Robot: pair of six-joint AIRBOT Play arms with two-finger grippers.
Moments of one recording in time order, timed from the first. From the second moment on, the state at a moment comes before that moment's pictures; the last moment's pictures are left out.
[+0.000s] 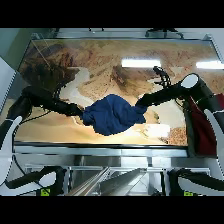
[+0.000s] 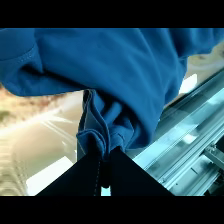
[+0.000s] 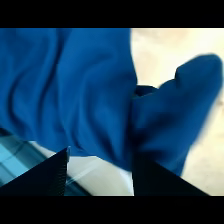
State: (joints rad) left arm 0.05 -1.32 0.98 -2.30 1.36 2.06; right arm 0.11 -1.37 1.19 -0.92 1.22 1.18
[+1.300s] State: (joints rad) left arm 0.21 -1.39 0.85 -2.30 1.27 2.11; right arm 0.39 -1.97 1.72 -0.88 1.11 0.99
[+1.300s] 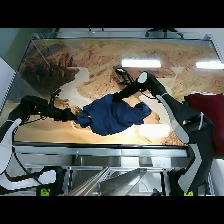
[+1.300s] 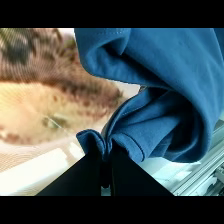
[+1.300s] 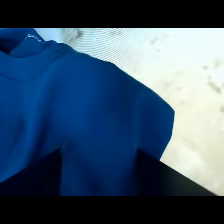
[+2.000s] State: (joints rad) left arm 0.24 -1.37 0.92 -2.30 1.29 2.12; right arm 0.35 -1.81 1.88 -0.90 1.28 1.00
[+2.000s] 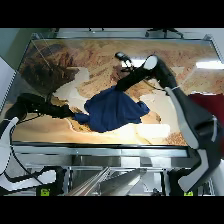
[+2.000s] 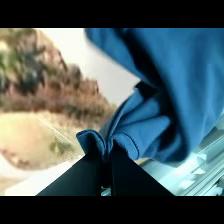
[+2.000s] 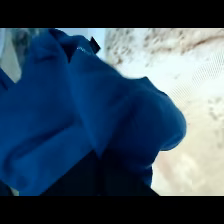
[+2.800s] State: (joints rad) left arm 0.45 -0.85 1.73 -2.30 1.30 1.97; right arm 0.15 -0.91 1.85 -1.13 1.24 1.08
